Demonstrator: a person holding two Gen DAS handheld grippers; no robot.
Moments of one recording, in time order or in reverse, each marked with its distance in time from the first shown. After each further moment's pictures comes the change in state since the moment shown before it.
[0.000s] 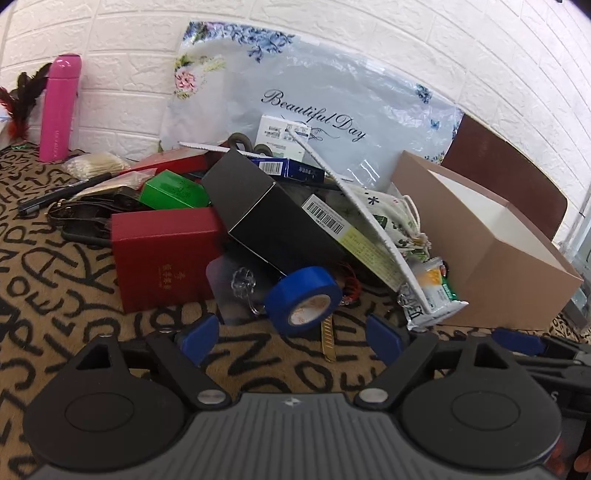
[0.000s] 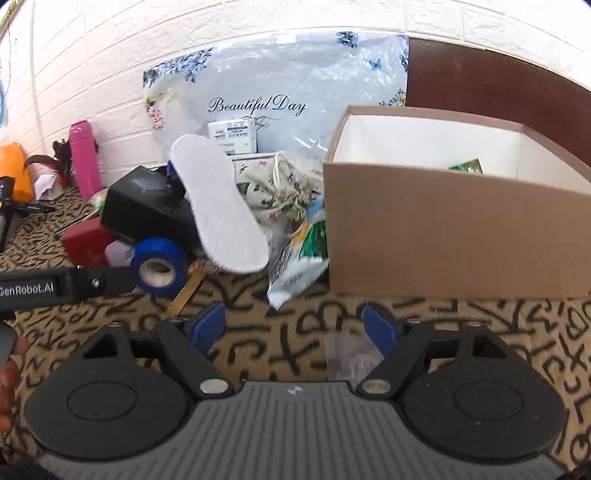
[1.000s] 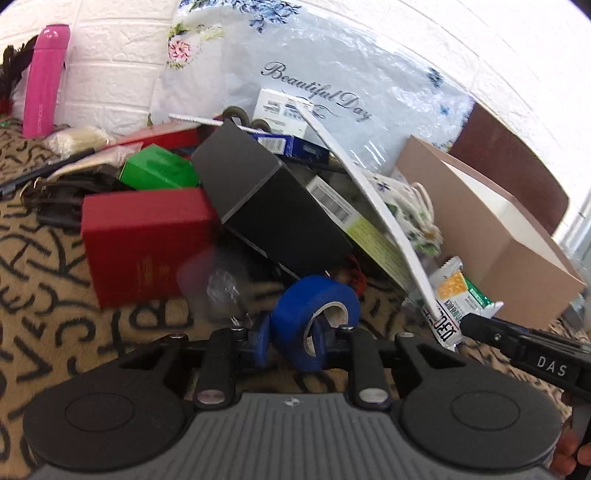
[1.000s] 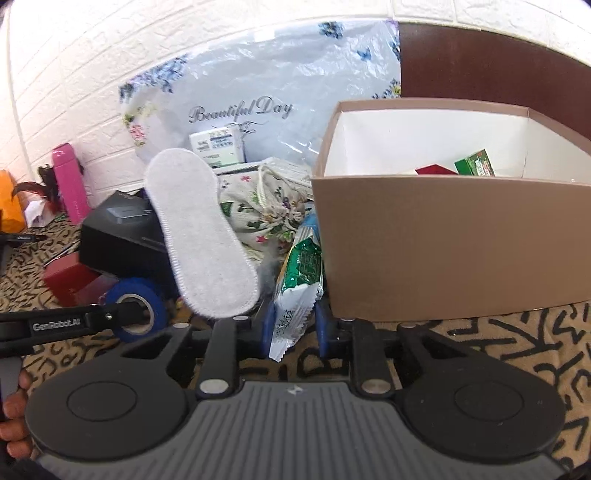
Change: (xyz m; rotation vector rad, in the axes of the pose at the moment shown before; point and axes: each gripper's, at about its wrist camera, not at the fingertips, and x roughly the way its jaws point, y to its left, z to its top) left arm 0.018 0.006 0.002 -0.037 0.079 -0.043; right arm 0.024 -0.009 0.015 0.080 0.000 0.023
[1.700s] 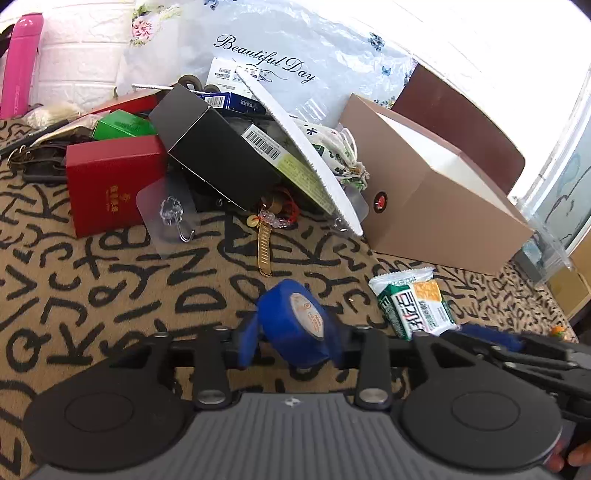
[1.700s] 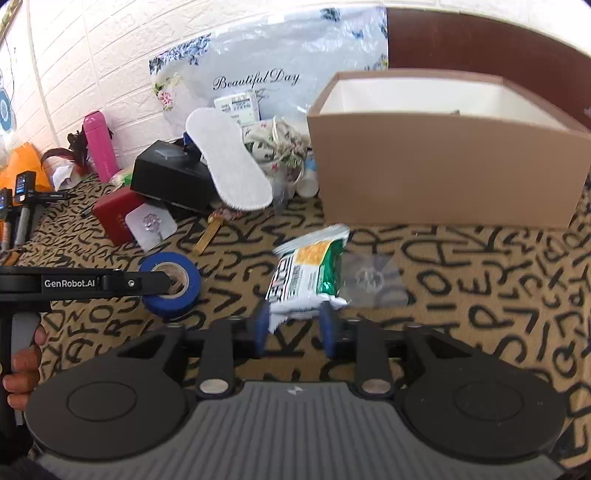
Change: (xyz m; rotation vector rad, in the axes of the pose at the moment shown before) left arm -0.033 -0.025 -0.034 0.045 0.101 -0.087; right arm -0.079 -0.003 -0.049 -0.013 0.091 0.017
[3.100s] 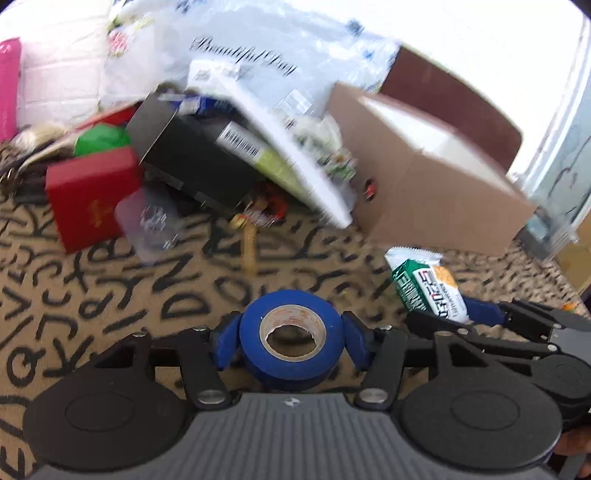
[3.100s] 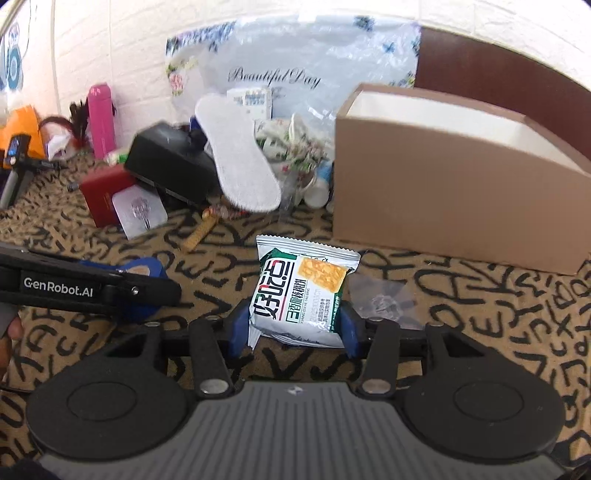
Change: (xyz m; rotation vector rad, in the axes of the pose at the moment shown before) left arm -0.001 -0.024 0.005 0.083 0.006 0.007; right arm 0.024 0.016 -0.001 -0.127 -0.047 -0.041
